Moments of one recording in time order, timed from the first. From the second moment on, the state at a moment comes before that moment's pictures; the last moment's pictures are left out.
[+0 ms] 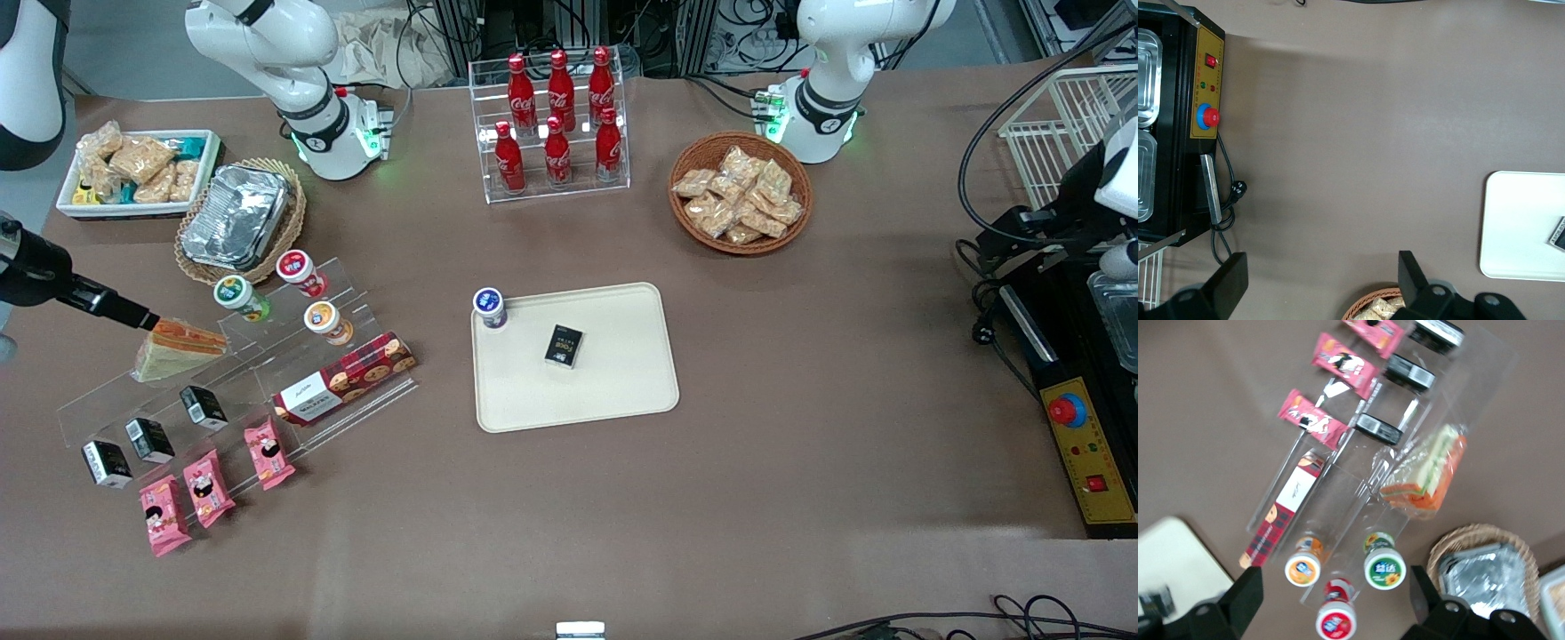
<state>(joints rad) -0.15 0.04 0.05 -1.64 0.02 1.63 0.47</state>
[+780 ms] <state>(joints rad) -0.25 0.14 0.03 -1.77 0.00 1.88 1.02</state>
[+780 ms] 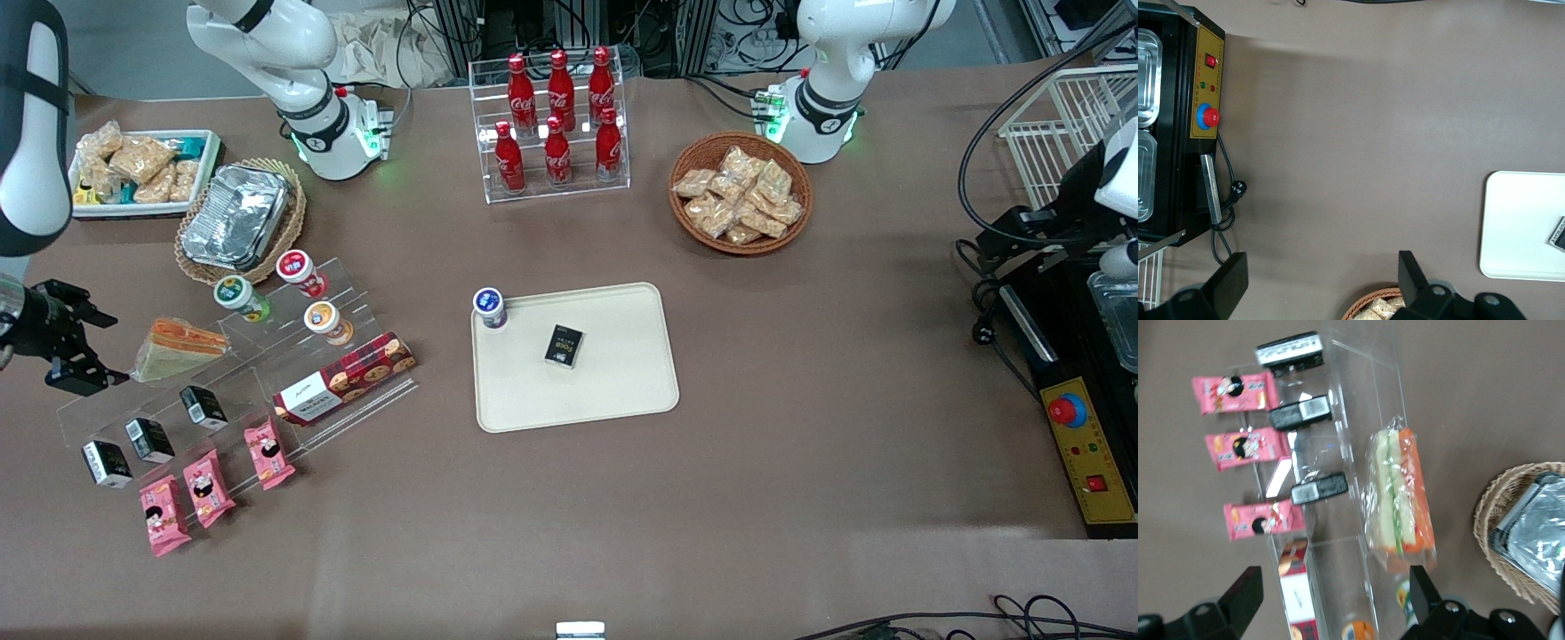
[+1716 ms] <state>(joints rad) -0.28 0.10 0.02 -1.94 0.00 2.01 1.15</state>
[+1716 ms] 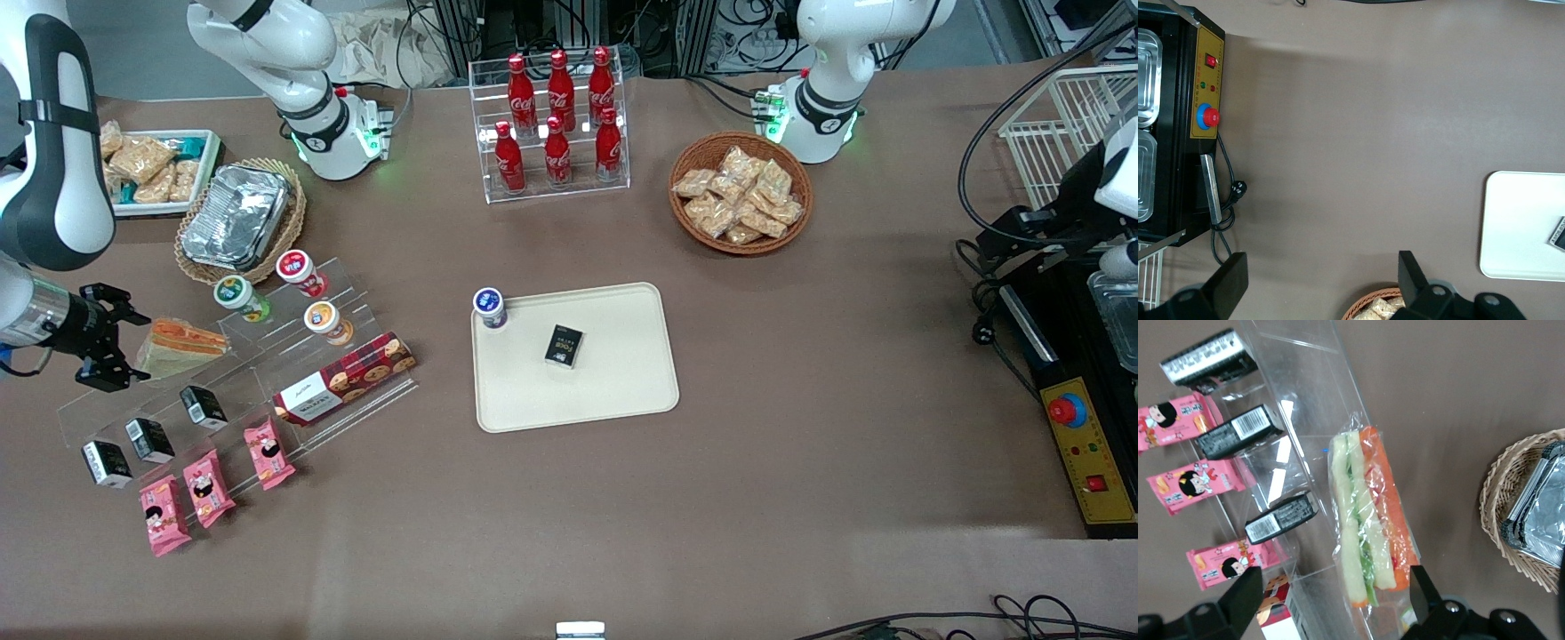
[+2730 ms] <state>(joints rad) -0.30 0.09 0.02 -2.15 0.00 2.26 1.15</state>
